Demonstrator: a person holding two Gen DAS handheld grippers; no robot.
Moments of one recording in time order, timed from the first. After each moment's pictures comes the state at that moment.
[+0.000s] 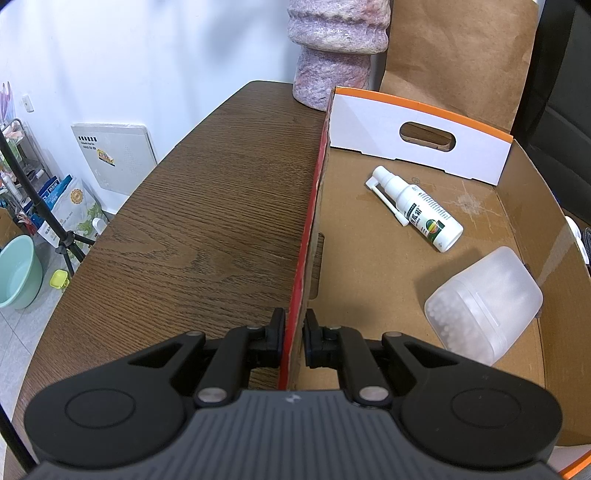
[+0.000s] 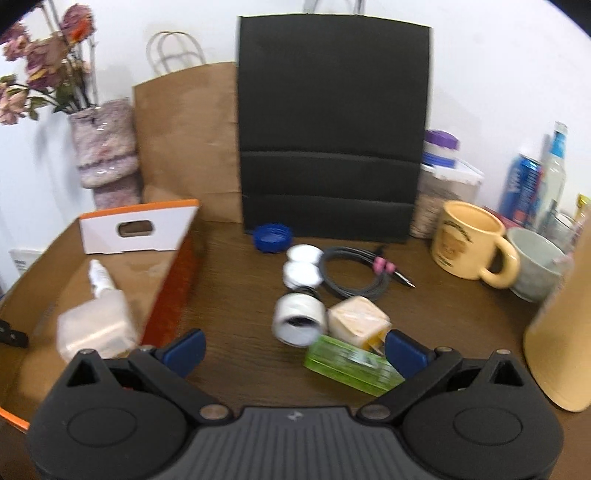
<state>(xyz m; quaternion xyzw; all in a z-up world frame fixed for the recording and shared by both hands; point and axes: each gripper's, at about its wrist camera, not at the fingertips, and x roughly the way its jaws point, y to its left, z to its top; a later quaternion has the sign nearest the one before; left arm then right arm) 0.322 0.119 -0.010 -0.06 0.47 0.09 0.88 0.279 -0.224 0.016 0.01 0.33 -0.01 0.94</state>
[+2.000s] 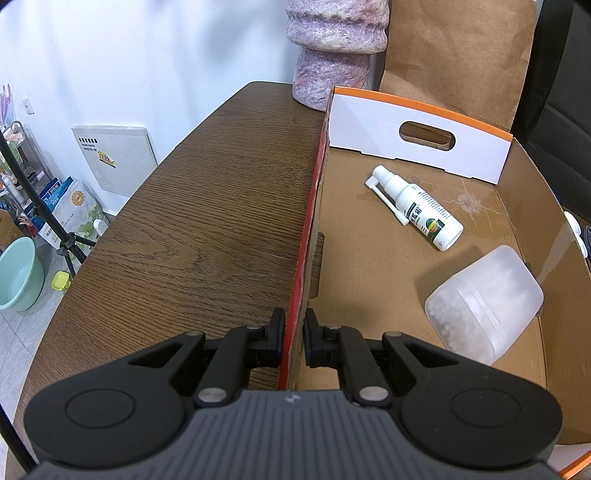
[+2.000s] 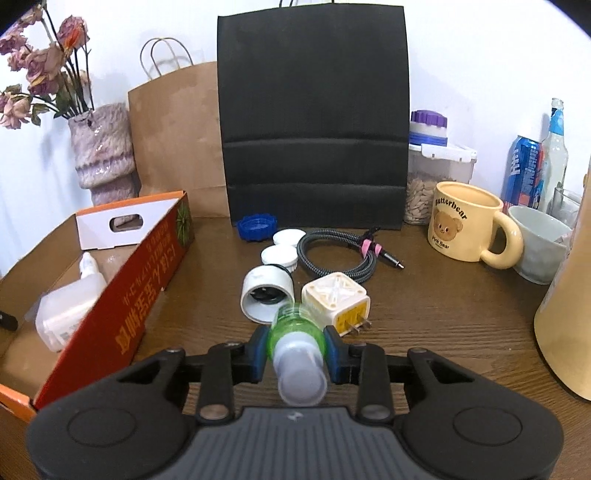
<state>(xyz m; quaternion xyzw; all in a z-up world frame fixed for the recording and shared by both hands) 0.322 0.118 -0.009 -0.06 0.47 0.09 0.88 0.272 -0.261 -0.025 0.03 0.30 0.02 0.95</state>
